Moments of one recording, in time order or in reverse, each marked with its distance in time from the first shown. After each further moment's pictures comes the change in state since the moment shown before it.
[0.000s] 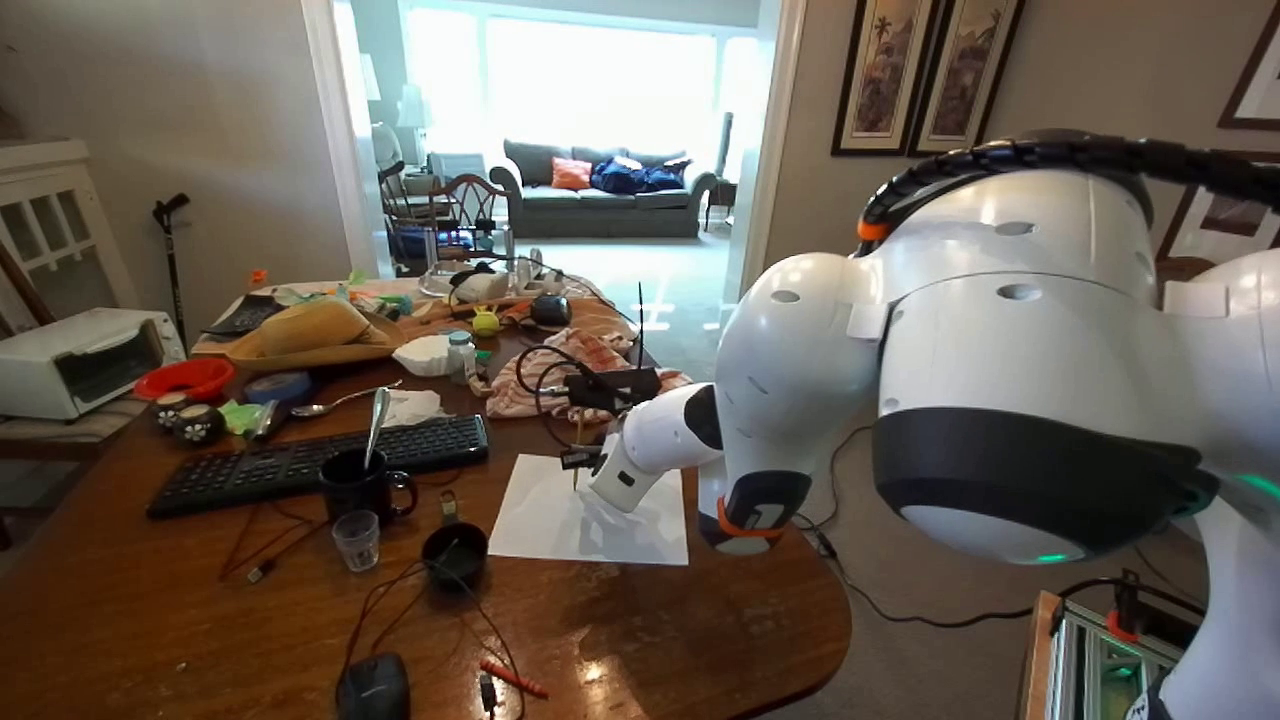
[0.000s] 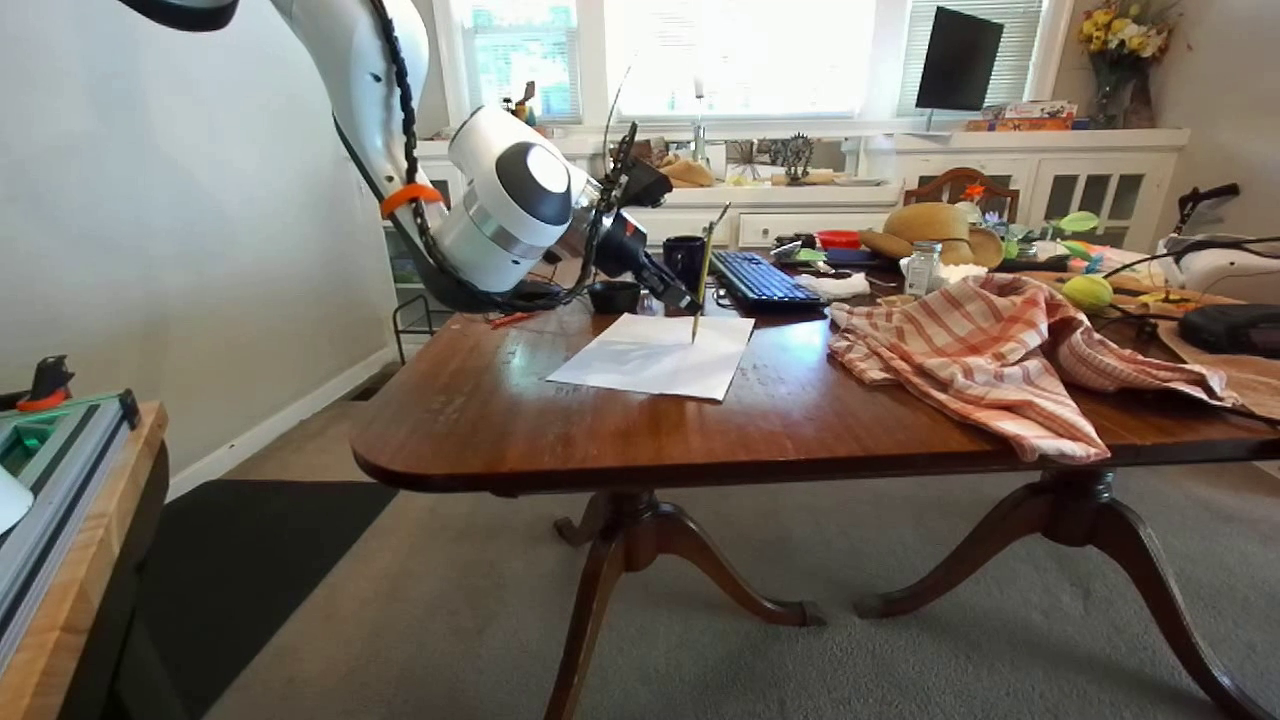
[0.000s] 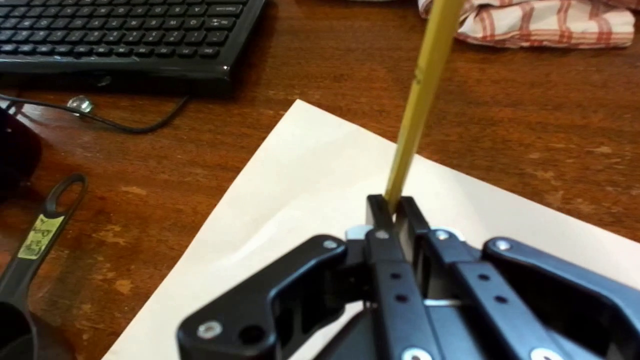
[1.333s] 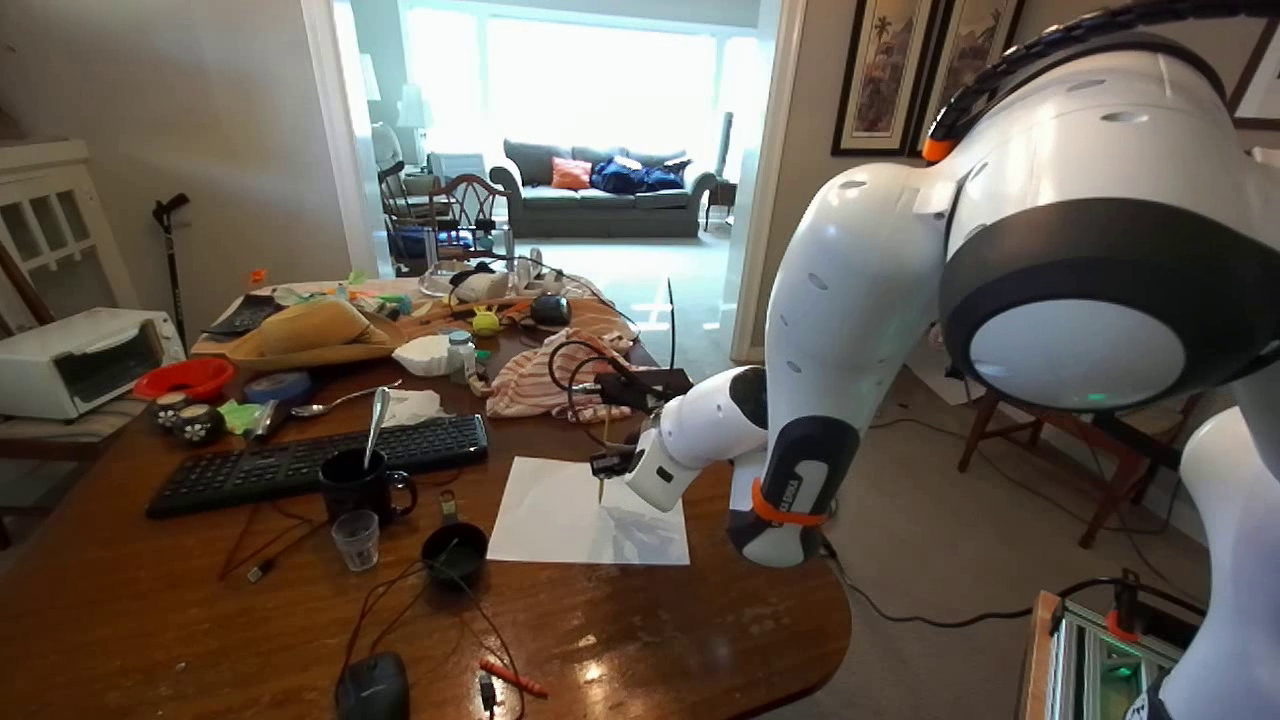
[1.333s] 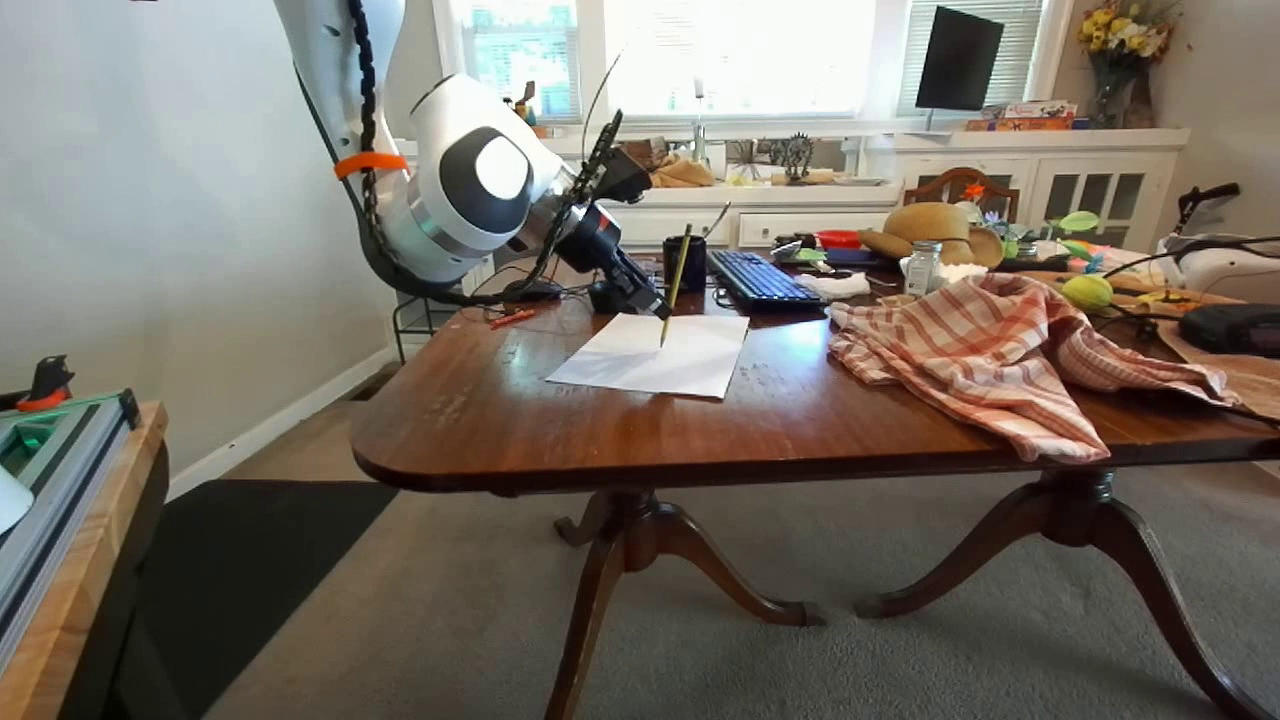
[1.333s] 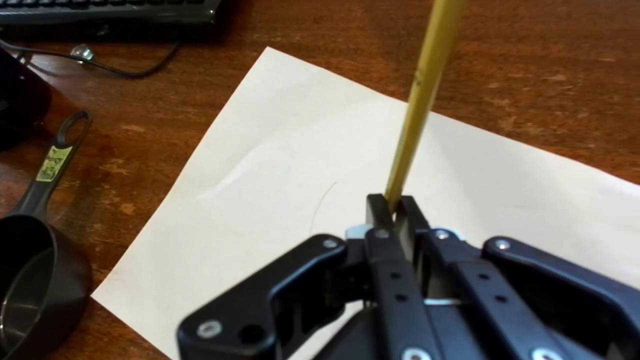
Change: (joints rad) arm -0.113 -0.233 0.143 -0.179 0.016 0.010 -0.218
